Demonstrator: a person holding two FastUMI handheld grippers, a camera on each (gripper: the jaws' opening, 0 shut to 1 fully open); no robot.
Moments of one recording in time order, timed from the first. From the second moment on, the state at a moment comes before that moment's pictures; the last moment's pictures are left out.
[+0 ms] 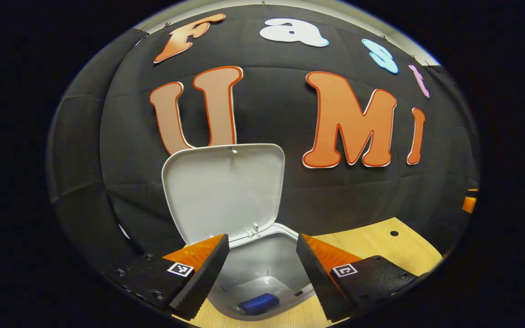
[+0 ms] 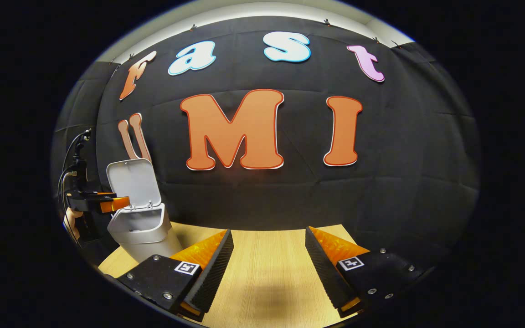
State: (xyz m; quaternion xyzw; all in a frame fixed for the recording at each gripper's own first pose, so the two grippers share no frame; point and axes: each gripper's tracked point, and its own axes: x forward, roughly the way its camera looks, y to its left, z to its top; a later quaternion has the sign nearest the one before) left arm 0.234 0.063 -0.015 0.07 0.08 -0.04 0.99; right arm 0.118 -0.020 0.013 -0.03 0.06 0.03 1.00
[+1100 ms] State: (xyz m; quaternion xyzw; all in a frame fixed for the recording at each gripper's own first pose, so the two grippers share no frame) left arm 0.339 0.138 0.158 0.04 0.10 0.05 0.99; right arm 0.132 -0.007 0.025 0.01 0.05 0.06 1.00
